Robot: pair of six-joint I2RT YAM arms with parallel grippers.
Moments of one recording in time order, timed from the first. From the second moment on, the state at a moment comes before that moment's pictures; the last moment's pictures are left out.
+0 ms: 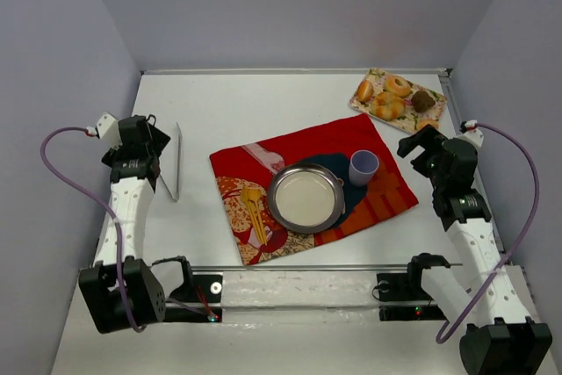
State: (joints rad) left arm 0.14 1.06 0.85 -0.41 -0.39 -0.72; right arm 0.01 0.76 0.69 -0.28 0.14 0.61
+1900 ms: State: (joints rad) left arm 0.13 1.30 0.99 -0.15 0.06 -0.50; right arm 0.01 0.69 0.69 -0.20 -0.31 0.47
